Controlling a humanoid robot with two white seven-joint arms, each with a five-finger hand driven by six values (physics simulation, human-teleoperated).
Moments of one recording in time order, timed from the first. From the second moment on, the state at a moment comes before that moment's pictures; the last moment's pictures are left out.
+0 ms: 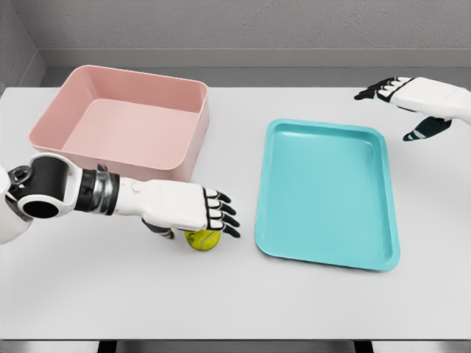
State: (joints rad) left arm -0.80 0.79 -1.03 -1.75 -0.37 -0.61 -0.54; right arm -0.91 -0.96 0.94 -1.20 0.21 -0.61 0.29
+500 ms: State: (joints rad) left arm -0.79 0.73 -1.02 -1.63 -0.29 -0.61 -0.59; right arm -0.91 -0.96 0.94 -1.19 0.21 -0.61 0.29
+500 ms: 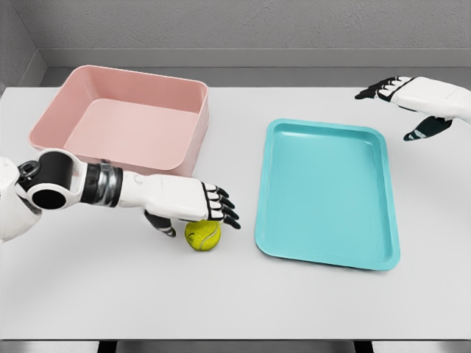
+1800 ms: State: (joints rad) left arm -0.75 0.69 -1.02 -1.56 -0.32 -0.61 -0.58; right arm -0.91 -0.96 0.94 -1.20 0.21 -0.61 0.29
